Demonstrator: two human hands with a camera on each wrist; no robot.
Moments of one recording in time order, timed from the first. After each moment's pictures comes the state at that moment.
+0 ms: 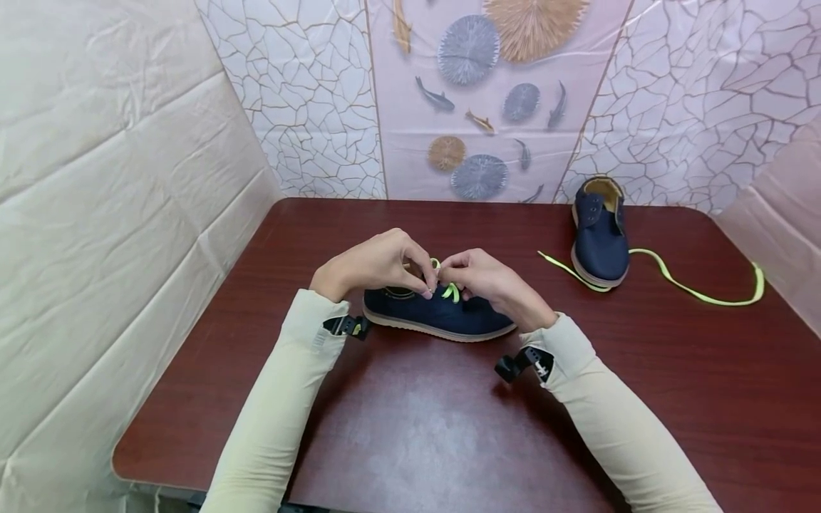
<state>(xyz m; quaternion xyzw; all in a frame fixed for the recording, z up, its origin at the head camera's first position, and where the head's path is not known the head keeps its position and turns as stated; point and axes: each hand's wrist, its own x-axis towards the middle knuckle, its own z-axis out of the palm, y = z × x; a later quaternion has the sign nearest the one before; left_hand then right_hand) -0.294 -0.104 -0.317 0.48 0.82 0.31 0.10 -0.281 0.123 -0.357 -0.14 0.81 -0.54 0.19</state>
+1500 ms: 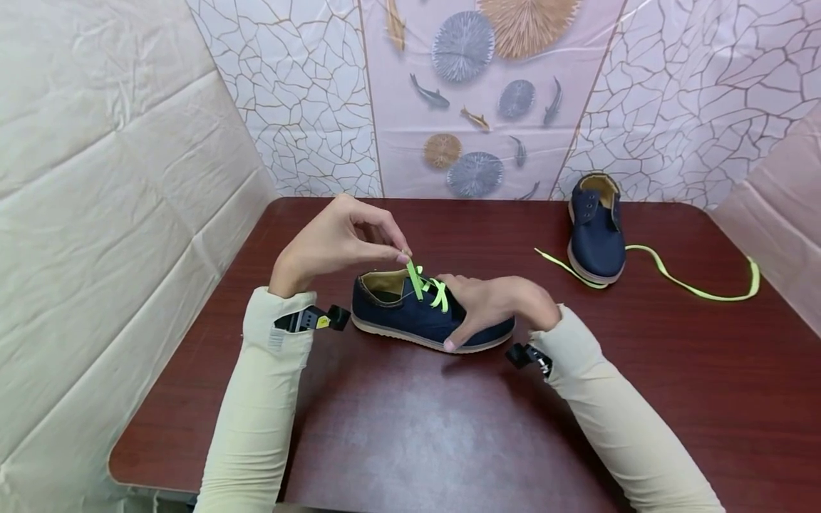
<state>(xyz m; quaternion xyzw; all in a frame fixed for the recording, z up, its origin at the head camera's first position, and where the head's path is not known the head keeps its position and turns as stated) -0.266 -0.140 -0.274 0.48 0.75 0.45 -0.01 -0.267 0.136 -0.344 -0.30 0.90 -0.14 0.30</state>
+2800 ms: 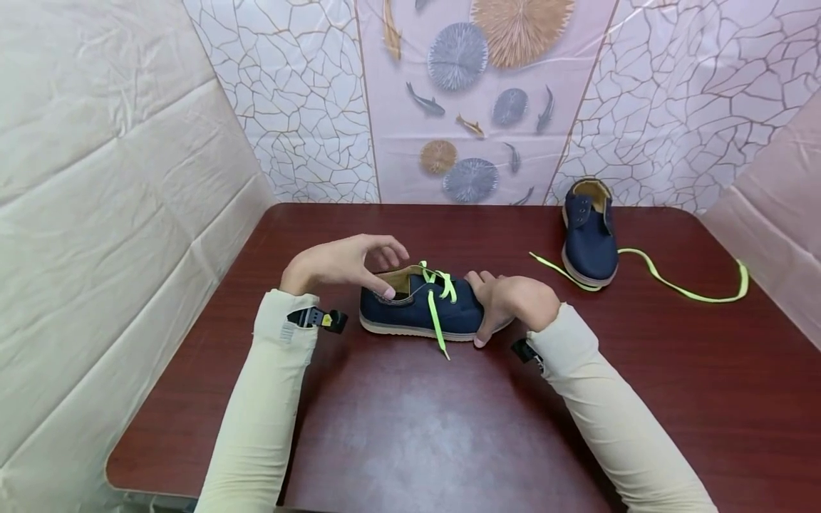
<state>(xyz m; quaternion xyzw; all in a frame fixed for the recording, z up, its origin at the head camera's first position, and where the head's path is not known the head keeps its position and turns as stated) -0.303 -0.149 -0.320 0.33 0.85 0.34 0.23 -0.272 0.152 -0.355 -0.18 0.95 0.00 0.26</state>
